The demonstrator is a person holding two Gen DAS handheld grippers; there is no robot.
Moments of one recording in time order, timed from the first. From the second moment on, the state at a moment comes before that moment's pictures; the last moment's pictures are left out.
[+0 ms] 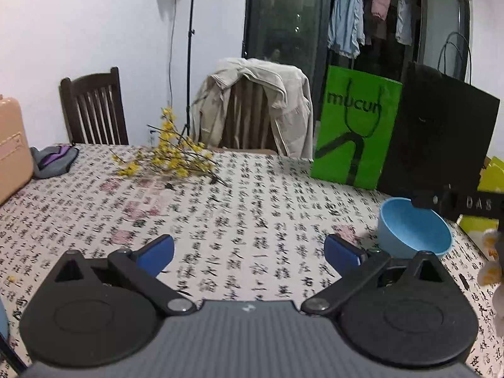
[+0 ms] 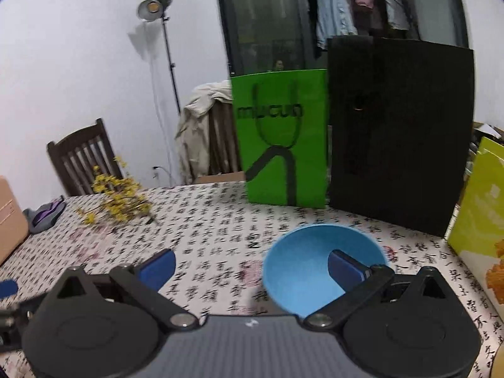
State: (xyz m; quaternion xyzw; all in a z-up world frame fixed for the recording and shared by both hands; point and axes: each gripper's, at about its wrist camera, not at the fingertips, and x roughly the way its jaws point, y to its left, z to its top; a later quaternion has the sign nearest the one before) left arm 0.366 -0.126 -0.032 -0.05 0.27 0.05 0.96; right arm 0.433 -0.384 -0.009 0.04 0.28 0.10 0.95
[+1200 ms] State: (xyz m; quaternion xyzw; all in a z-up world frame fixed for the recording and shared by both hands) left arm 0.487 -0.247 -0.052 -0.05 0.35 0.04 0.94; right arm 0.495 -0.496 -0.027 0.14 0.33 0.05 0.93
